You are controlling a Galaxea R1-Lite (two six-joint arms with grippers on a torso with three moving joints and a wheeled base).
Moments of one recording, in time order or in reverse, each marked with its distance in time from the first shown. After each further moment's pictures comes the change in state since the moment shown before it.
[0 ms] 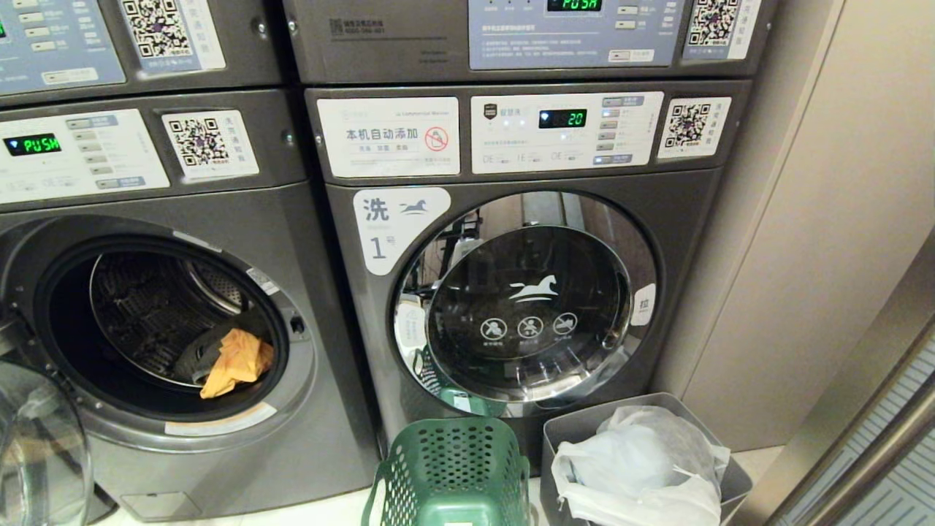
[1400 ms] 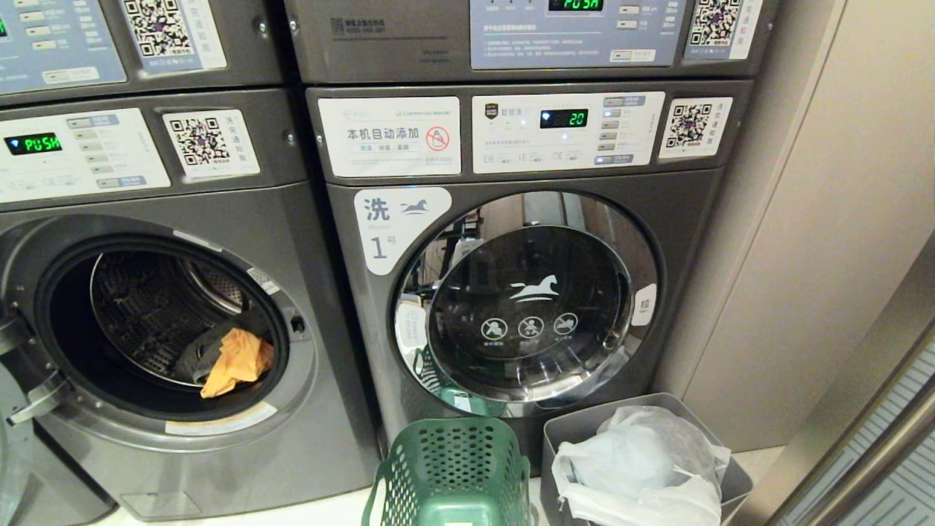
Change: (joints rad) left arm -0.010 -0.160 0.183 0.326 -0.140 -0.057; right arm 0.000 0.000 0.000 0.000 0.000 0.000
